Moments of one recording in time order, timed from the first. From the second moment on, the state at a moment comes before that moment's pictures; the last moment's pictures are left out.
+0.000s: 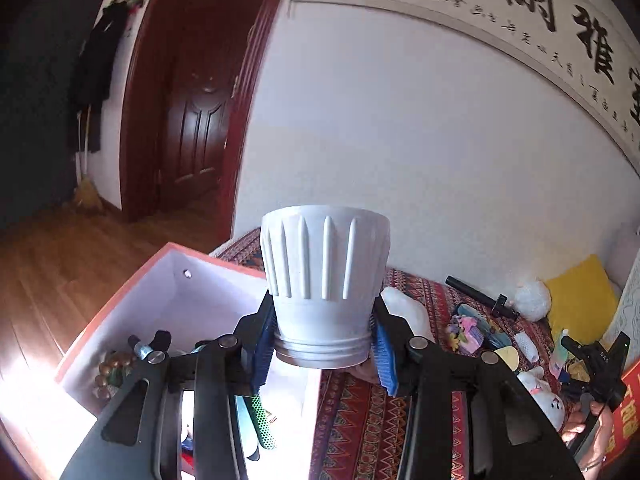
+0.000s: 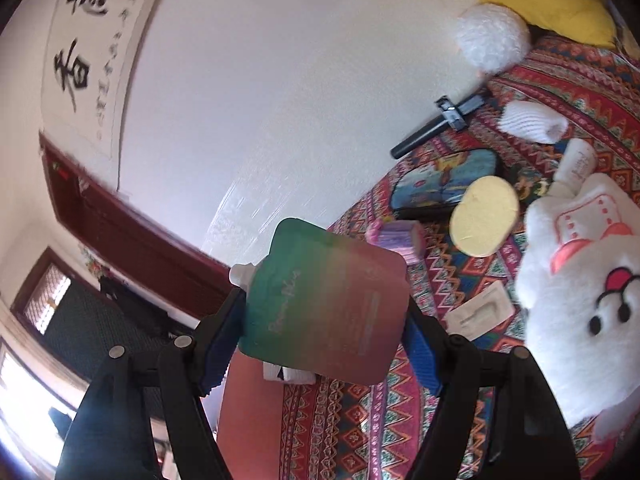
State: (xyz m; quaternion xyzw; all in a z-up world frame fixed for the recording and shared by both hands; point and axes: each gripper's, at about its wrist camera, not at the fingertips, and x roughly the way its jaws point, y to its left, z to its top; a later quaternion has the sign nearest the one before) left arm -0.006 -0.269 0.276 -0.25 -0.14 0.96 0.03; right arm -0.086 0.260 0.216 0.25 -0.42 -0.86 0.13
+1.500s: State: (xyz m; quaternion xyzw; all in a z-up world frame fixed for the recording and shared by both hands) left arm 0.012 -0.421 0.244 -0.22 -0.32 0.92 -0.05; right arm -0.020 -0.045 0.351 0.19 -0.10 -0.91 0.34
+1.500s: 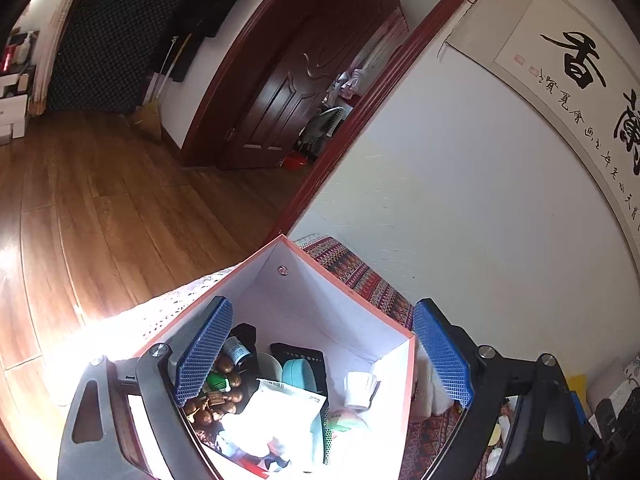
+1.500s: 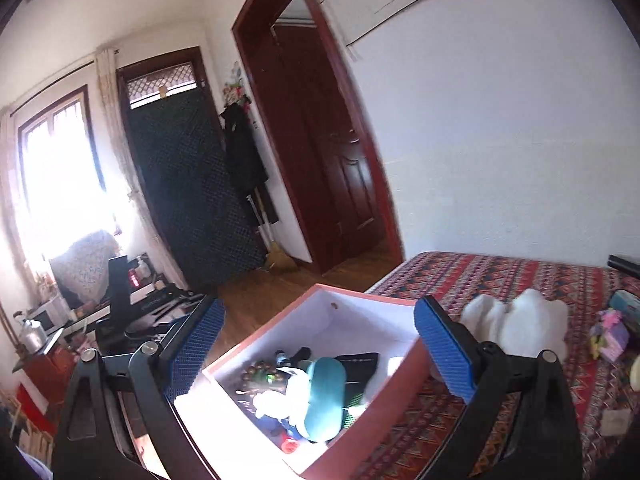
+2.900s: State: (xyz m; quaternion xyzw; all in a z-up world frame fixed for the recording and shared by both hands) left arm -0.038 -0.265 0.250 -0.28 -0.18 0.94 0.05; right arm -0.137 0.297 0.148 0.28 -0.41 -0.87 -0.08
